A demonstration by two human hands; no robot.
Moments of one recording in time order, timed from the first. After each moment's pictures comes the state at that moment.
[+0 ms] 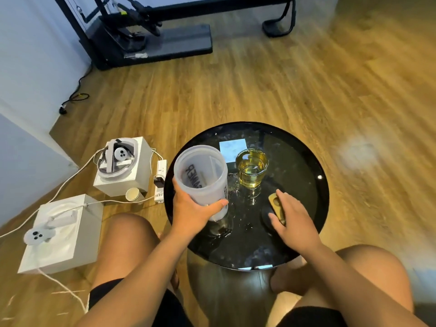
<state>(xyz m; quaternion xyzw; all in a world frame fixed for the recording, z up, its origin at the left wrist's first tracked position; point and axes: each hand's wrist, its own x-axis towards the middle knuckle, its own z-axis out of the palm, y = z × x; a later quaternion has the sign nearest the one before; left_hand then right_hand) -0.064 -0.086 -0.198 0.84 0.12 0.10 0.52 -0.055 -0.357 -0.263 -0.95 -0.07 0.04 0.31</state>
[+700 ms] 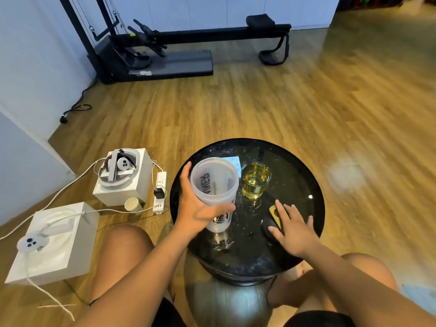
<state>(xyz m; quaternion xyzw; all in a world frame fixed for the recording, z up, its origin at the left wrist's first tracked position) -0.063 -0.074 -0.159 0.78 0.05 0.08 0.61 -0.053 -0.353 -0.243 -0.97 -0.05 0.20 0.11</state>
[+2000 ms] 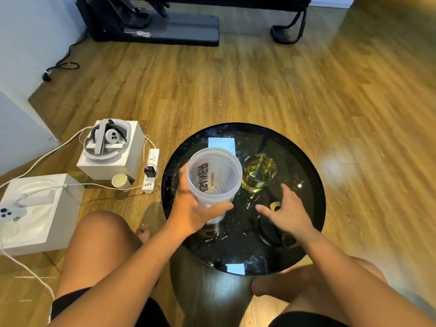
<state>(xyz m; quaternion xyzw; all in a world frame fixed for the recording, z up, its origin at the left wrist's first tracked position) -0.059 -0.071 -0.188 0.78 0.05 0.06 0.62 -0.003 -0.335 -0.239 -0.95 0.04 0.14 0.27</state>
